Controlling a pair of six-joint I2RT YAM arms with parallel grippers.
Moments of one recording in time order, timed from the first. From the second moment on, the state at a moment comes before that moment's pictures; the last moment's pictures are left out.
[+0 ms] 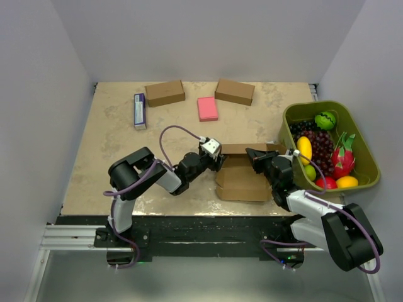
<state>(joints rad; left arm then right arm) -0.86 1.99 0.72 1.18 -0.11 -0.04 0.36 1.12 0.20 0.62 0.14 1.51</state>
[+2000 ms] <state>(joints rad) -0.98 2.02 0.86 0.93 -0.53 -0.11 0.36 1.08 0.21 0.56 0.13 1.52</state>
